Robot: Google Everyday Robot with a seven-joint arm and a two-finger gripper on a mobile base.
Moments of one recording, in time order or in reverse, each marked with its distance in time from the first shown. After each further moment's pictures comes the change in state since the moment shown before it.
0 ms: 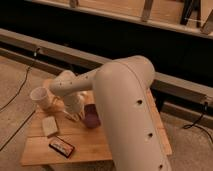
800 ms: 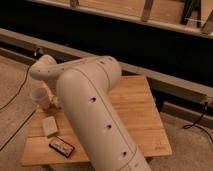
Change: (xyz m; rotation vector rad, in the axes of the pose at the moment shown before) arm -0.128 0.006 -0.064 0.155 -0.109 -0.162
